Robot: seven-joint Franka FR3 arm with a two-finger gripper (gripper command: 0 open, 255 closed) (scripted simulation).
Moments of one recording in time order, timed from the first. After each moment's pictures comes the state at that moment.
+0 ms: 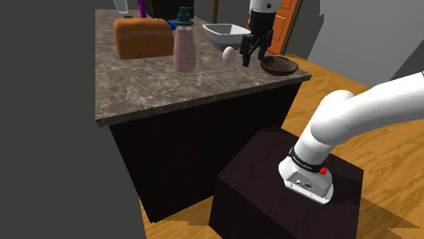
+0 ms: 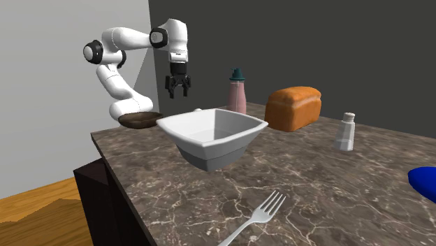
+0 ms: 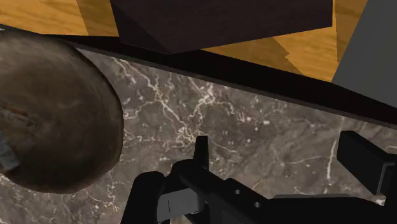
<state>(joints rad) 0.00 -0.76 0.07 -2.38 0.01 1.60 0.16</state>
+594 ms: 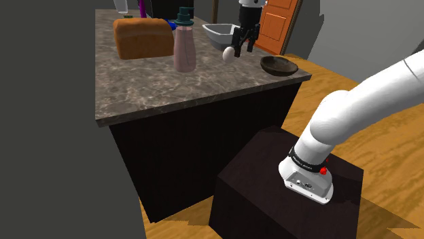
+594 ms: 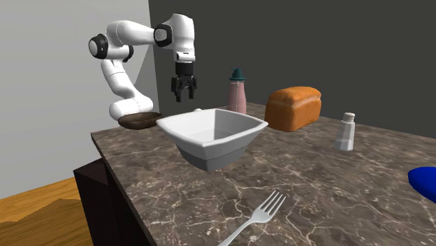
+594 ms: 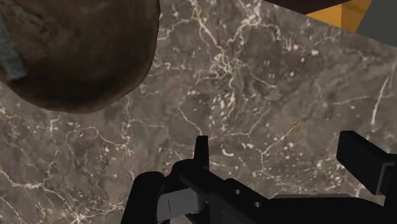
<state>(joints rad) -0.01 -0.52 -0.04 -2.22 -0.03 1.67 -0.02</state>
